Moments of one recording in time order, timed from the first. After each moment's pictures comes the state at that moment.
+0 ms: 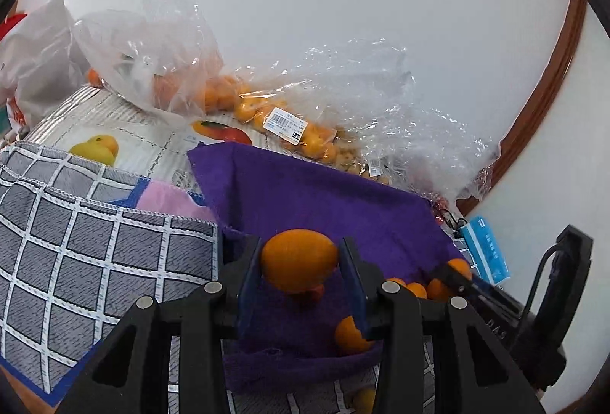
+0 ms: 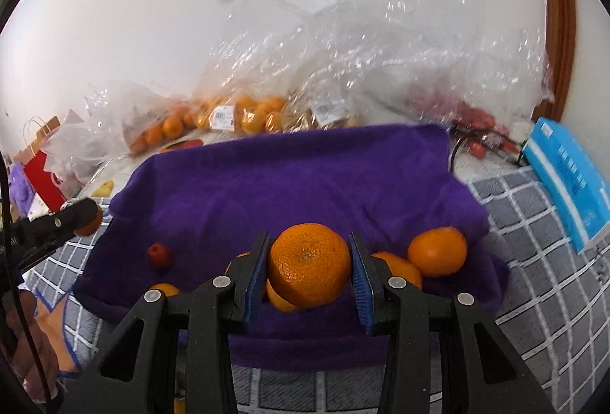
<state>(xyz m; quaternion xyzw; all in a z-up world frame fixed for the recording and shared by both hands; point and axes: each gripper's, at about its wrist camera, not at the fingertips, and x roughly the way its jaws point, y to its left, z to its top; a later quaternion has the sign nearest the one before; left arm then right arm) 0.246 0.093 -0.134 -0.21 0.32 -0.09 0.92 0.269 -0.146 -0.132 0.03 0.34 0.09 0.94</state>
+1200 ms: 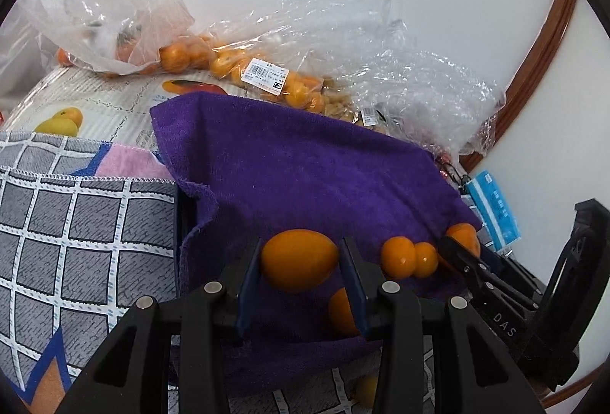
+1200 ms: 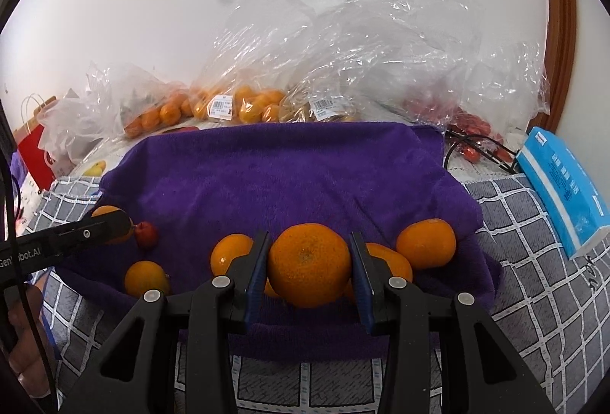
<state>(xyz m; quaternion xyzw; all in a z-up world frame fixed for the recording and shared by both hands) 0.260 0.064 -0.162 -0.17 0.38 -0.12 0.90 0.260 -0.142 -0.147 -0.01 0.34 0.08 0.94</state>
